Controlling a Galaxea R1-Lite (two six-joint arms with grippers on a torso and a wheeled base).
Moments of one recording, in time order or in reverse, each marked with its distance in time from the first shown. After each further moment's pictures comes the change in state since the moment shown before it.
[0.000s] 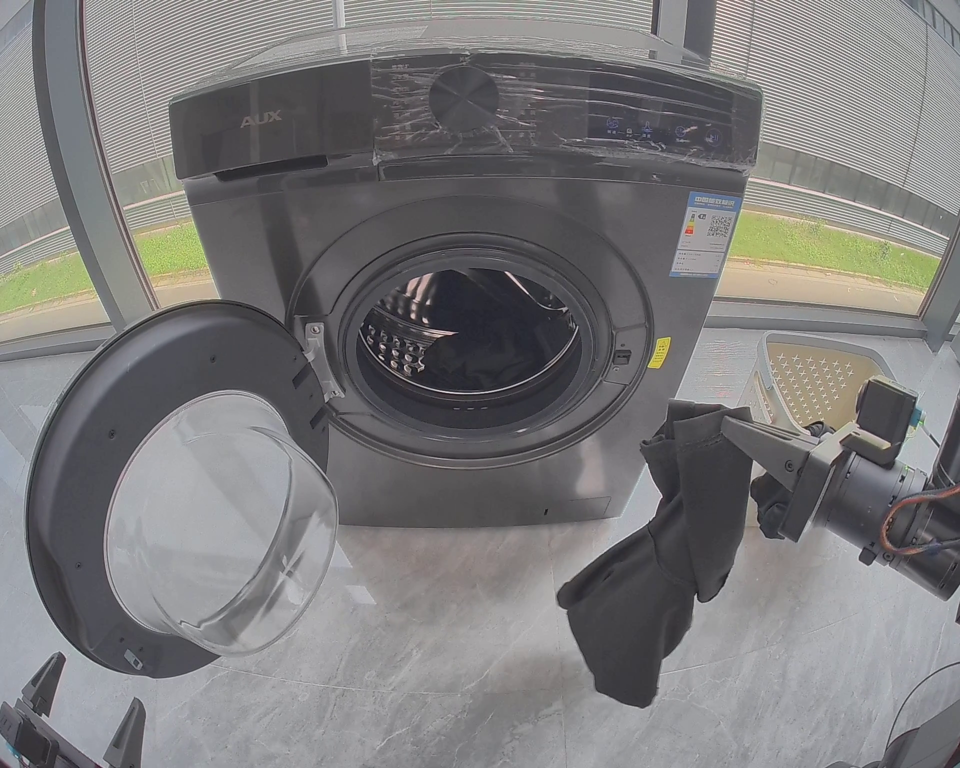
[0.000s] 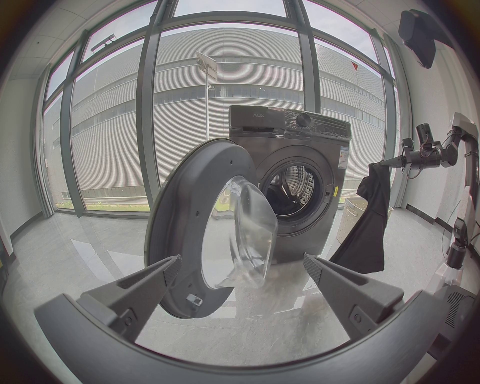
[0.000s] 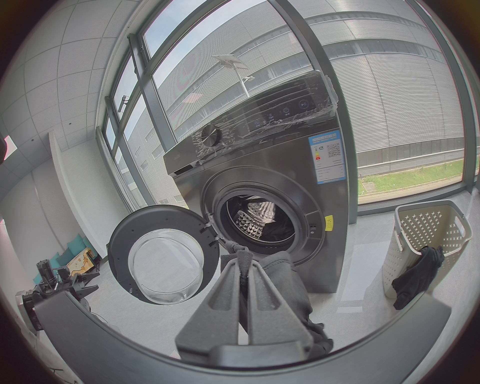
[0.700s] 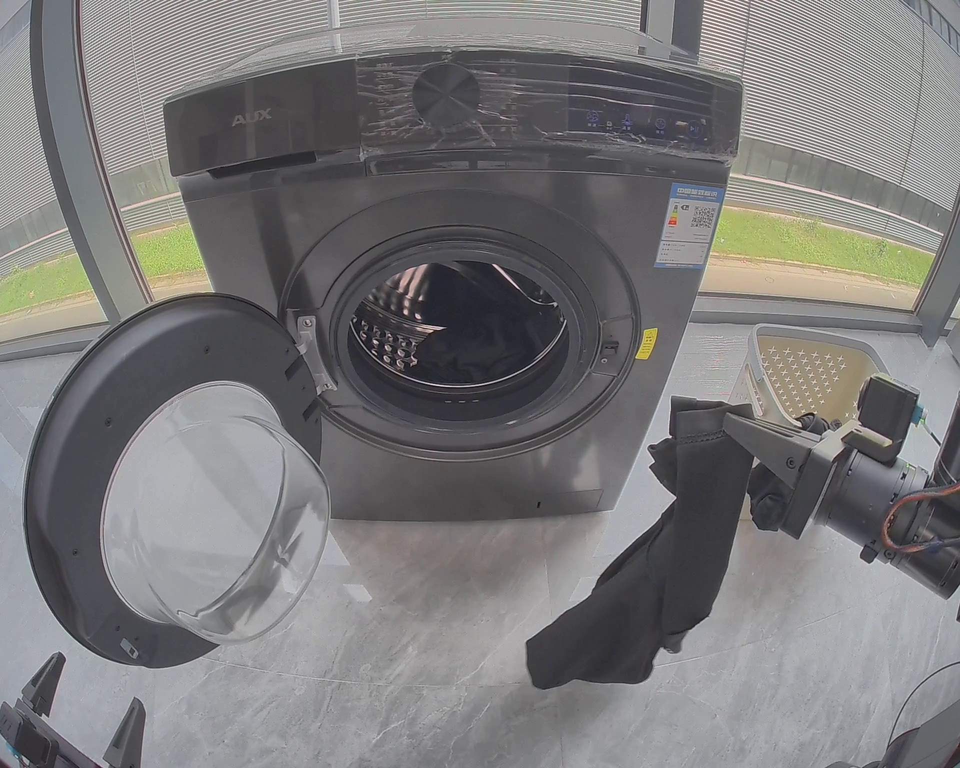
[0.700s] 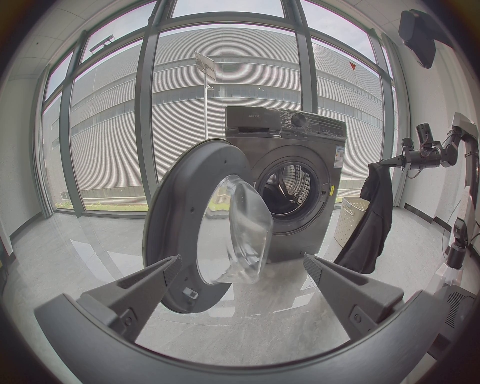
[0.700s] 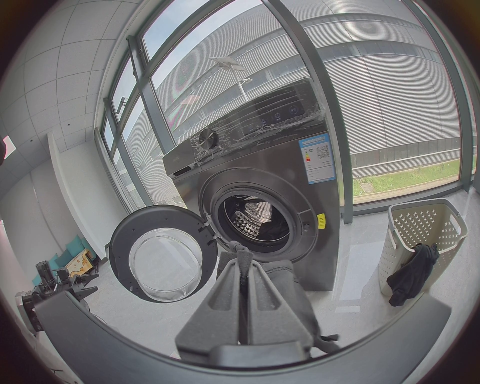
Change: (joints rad) left arm 0.000 0.000 0.000 0.000 0.000 0.000; right arm -0.002 -0.001 -0.003 0.000 -0.001 0.000
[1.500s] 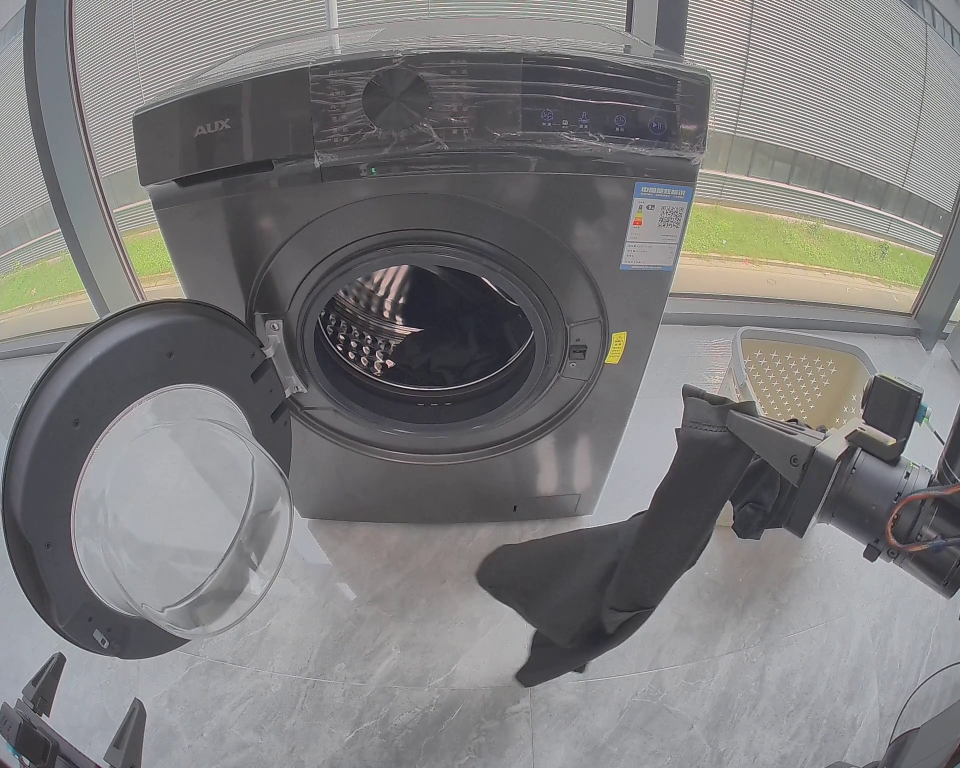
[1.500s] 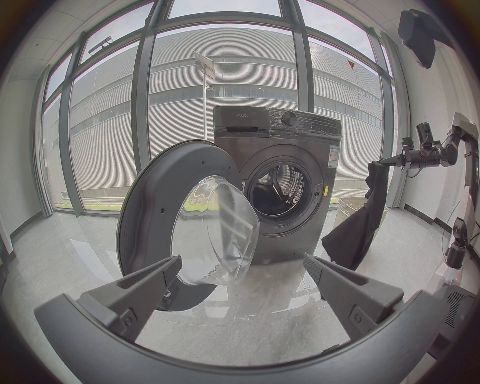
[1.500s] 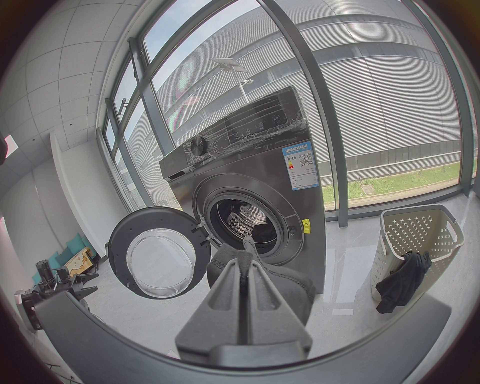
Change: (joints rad) left arm 0.000 0.000 0.000 0.000 -0.002 0.000; right arm 0.001 -0.009 0.000 0.000 -0.002 -0.010
